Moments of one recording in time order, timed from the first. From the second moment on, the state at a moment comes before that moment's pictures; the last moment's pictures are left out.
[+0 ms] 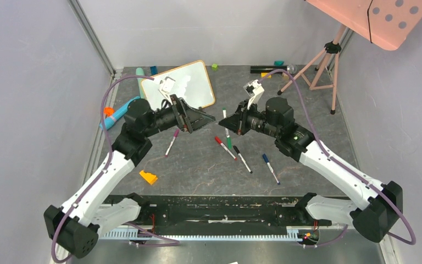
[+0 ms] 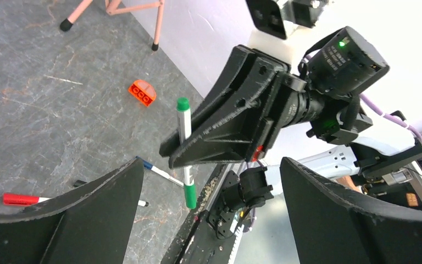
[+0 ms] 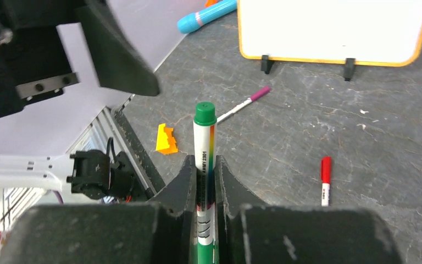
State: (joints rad) left arm -0.49 1.02 0.94 0.08 0.62 -0.73; right arm 0.68 1.17 1.00 -0.04 -0.35 0.43
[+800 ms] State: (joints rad) left arm -0.49 0.93 0.76 0.31 0.72 -0.74; right arm 0.68 1.09 0.99 0.28 -0.23 0.63
